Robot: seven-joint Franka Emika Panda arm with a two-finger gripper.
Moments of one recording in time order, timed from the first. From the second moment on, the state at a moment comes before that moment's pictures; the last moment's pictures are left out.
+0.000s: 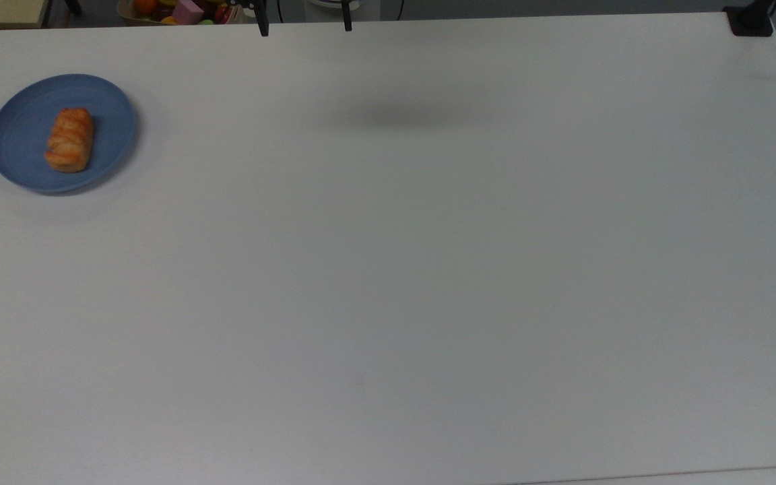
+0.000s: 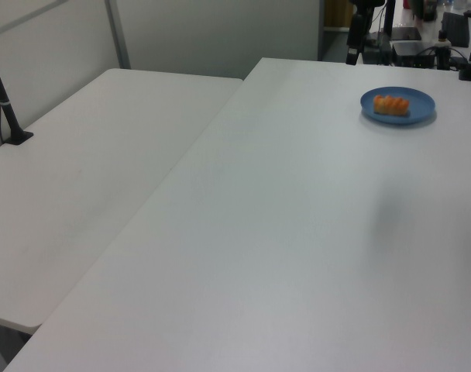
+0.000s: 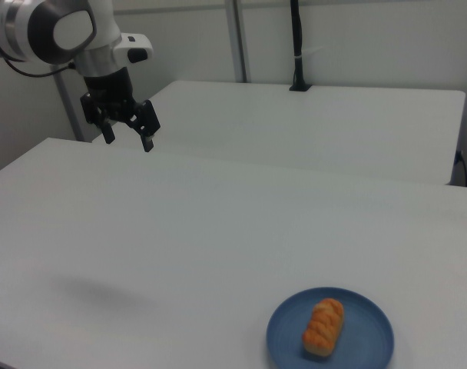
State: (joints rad) arm 0.07 -0.01 -0.02 -1.64 0.06 1.74 -0.06
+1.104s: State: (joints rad) arm 0.07 -0.01 -0.02 -1.66 0.06 1.74 -0.06
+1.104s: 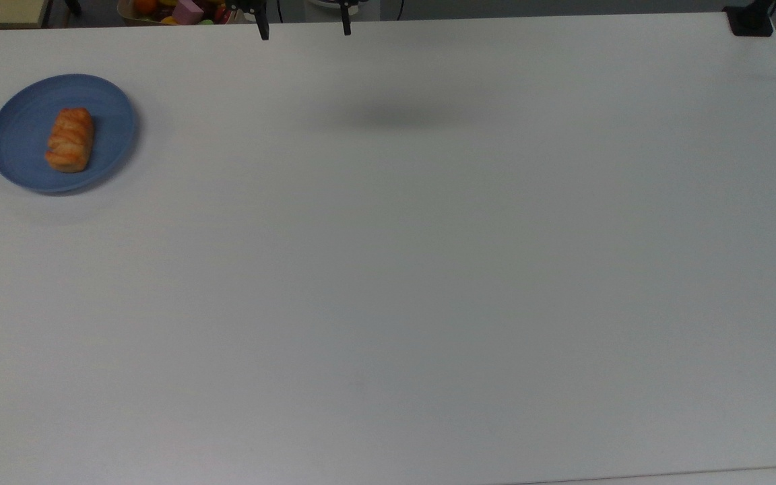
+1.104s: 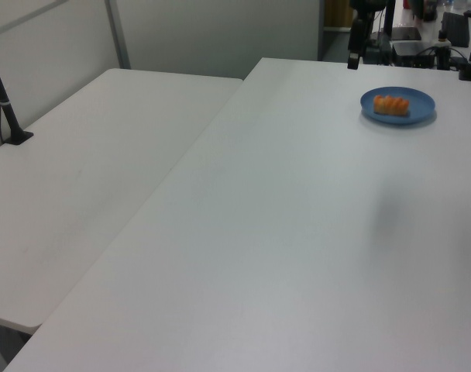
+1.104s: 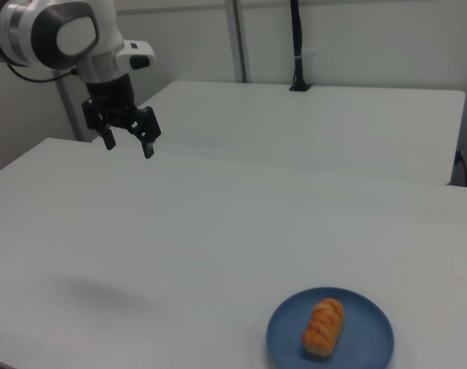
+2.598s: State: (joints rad) arm -0.29 0.33 -0.15 -1.42 0.00 1.77 -0.36
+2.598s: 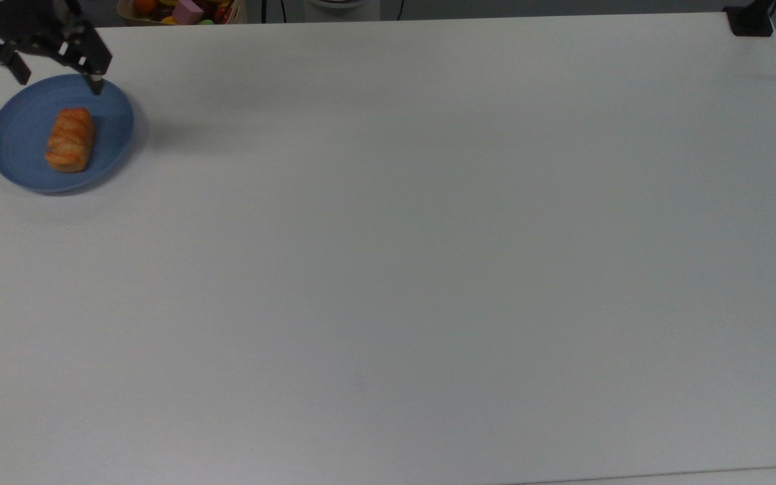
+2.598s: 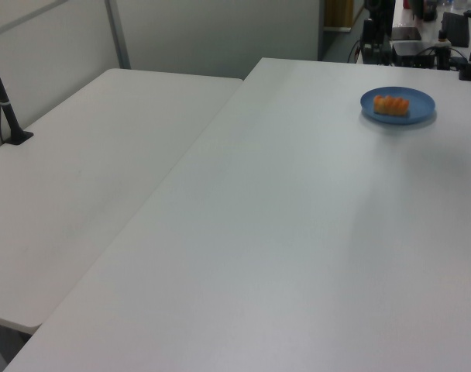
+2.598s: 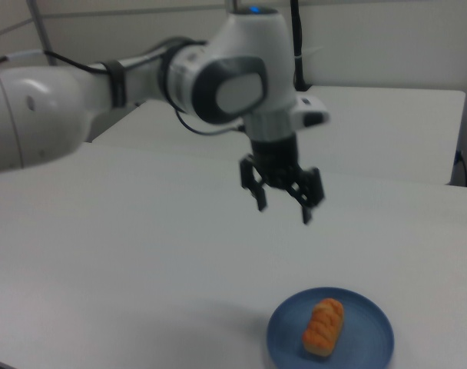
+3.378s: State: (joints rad) arm -0.35 0.45 -0.17 -1.62 0.00 2.05 -0.57
